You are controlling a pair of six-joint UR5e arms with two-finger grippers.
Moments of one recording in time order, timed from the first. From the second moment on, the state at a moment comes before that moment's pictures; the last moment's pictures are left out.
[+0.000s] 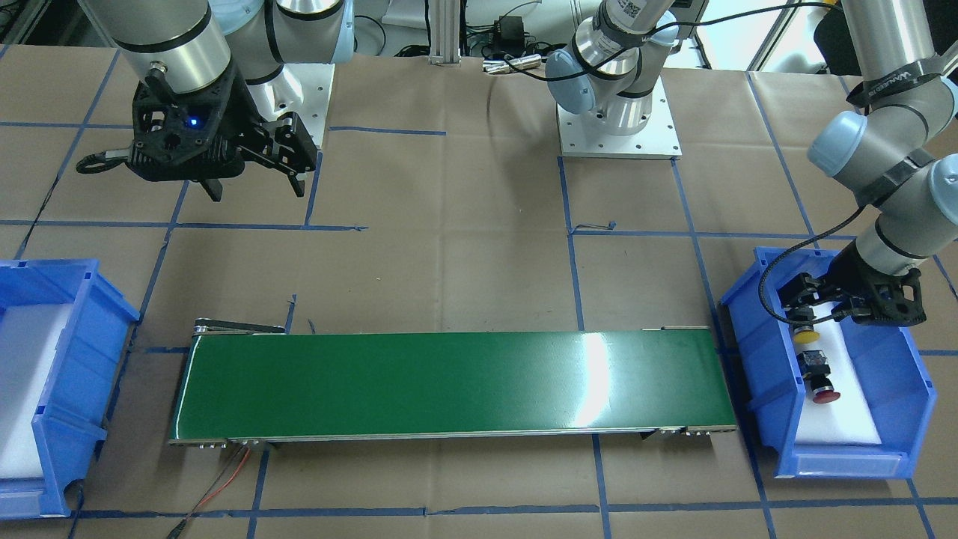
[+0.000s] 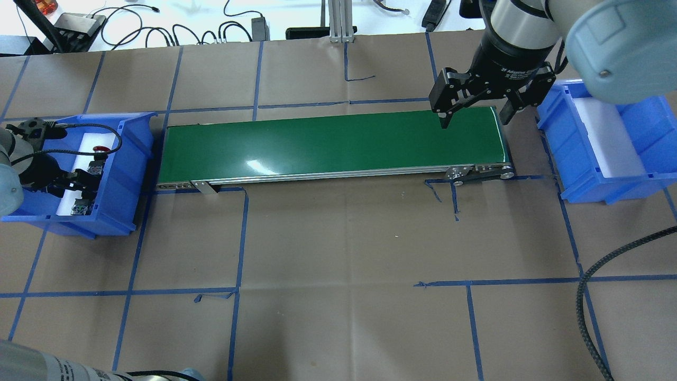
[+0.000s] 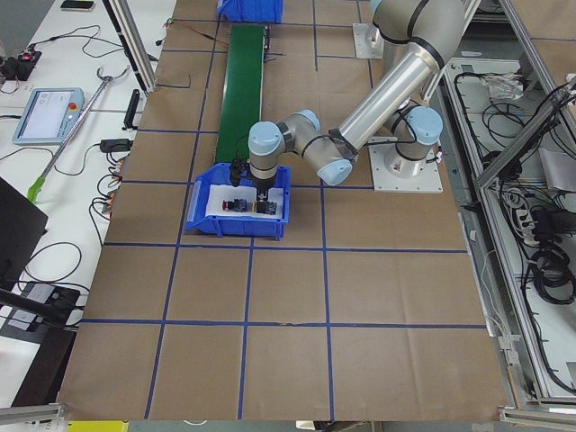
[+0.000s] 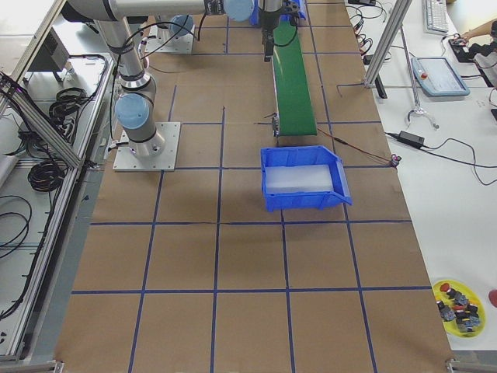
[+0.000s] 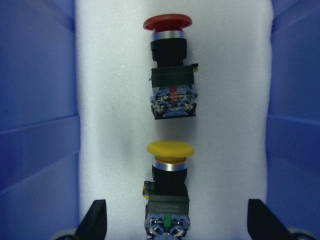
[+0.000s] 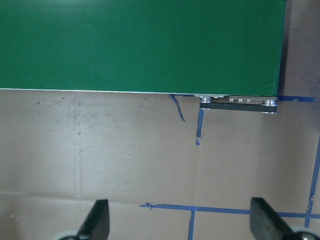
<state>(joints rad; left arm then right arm) -0.92 -1.88 -1.94 -0.85 1.52 0.69 1.63 -1.55 1.55 -1.58 -1.52 0.00</state>
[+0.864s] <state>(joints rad) -0.92 -1.91 -1.94 -0.82 1.54 0.69 1.63 -1.55 1.55 -1.57 -1.52 0.00</state>
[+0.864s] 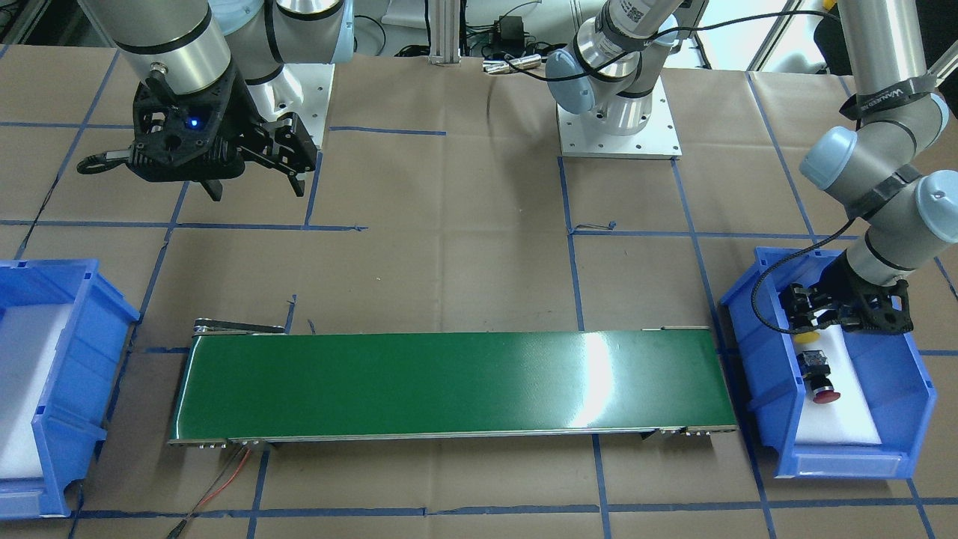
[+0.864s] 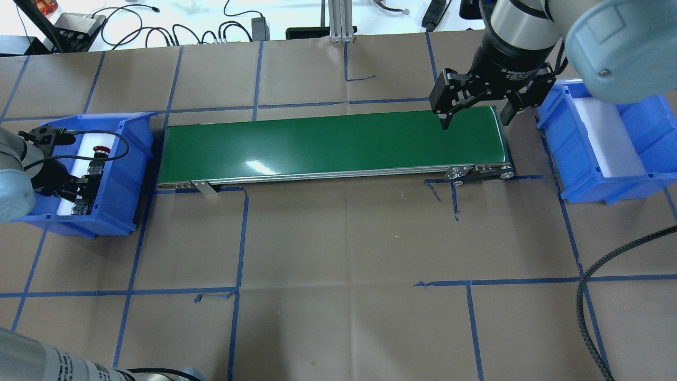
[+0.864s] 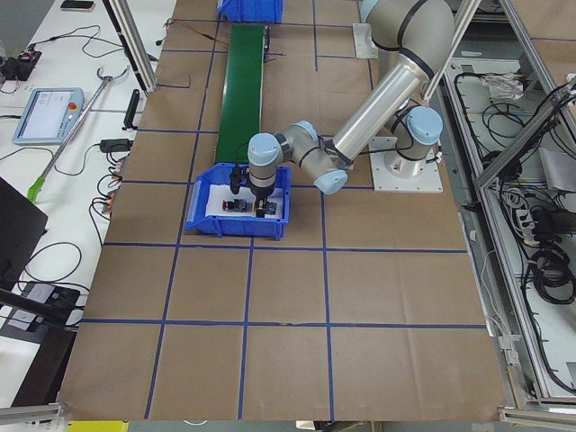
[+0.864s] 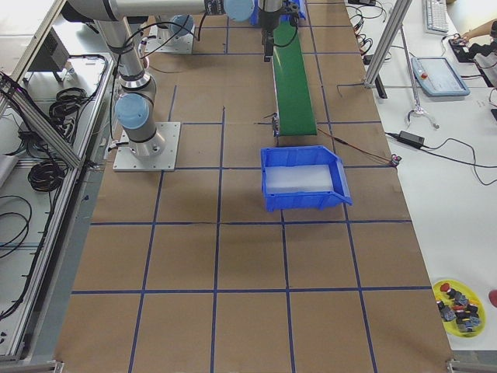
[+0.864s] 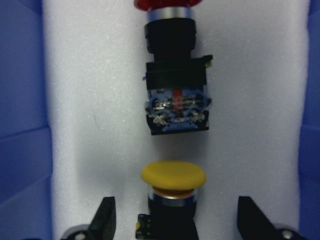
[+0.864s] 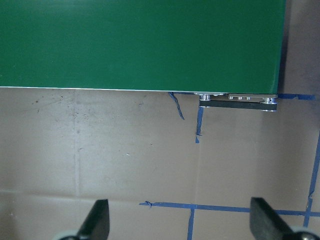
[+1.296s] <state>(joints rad) -0.92 -1.90 -1.93 -0.84 1.57 0.69 1.63 -1.55 1.55 -1.57 -1.52 0.00</state>
